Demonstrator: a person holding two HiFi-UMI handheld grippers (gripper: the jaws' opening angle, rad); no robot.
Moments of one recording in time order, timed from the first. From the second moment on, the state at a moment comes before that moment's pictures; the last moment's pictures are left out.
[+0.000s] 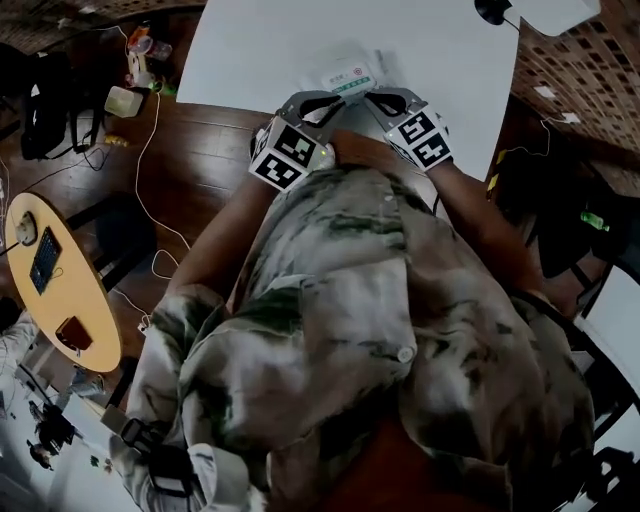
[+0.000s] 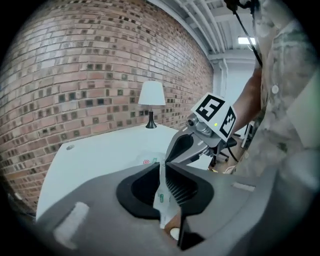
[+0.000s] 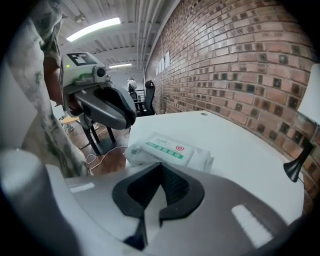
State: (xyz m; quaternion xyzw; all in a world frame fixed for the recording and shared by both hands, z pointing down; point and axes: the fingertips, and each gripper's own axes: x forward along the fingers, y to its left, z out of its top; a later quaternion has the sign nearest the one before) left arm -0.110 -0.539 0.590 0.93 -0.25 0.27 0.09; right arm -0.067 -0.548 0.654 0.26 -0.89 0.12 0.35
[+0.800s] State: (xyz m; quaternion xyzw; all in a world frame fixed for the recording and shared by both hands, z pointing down) left arm -0.065 -0.558 0.644 0.88 -0.19 0.43 -0.04; right arm -0.067 -0.542 0.655 0.29 -0.88 0.14 0.35
